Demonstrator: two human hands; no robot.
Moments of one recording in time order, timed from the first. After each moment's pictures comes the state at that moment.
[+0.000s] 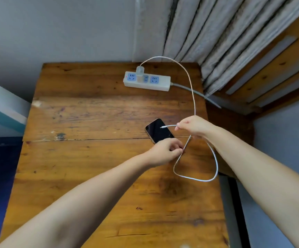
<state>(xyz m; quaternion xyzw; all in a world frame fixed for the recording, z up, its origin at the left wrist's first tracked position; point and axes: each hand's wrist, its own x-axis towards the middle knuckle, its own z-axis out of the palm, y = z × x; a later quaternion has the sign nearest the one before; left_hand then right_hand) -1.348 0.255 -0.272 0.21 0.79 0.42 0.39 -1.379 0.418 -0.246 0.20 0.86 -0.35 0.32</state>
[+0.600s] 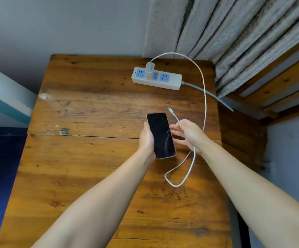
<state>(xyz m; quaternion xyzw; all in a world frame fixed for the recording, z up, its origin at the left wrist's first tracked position) -1.376 0.244 -0.295 -0.40 0.53 0.69 0.29 -1.379 0.379 -0.287 0.33 0.62 -0.67 0.25</state>
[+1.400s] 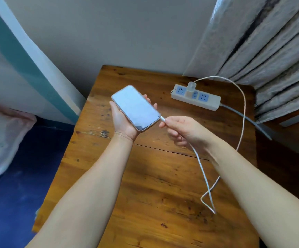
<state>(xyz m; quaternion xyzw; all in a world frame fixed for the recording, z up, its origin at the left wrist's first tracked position) -1.461 0.091 -0.240 -0.20 0.12 0.96 0.16 -1.427 0.275 -0.195 0.02 0.59 -0.71 0.38</state>
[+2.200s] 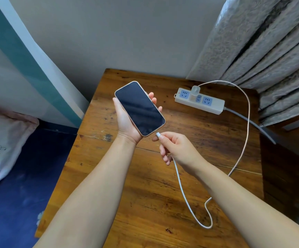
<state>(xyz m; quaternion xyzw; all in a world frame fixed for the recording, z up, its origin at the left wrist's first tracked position) -1.460 0.084 -0.222 -0.18 0.21 0.95 0.18 -1.391 0.235 -0.208 0.03 0.69 -0.66 0.28</state>
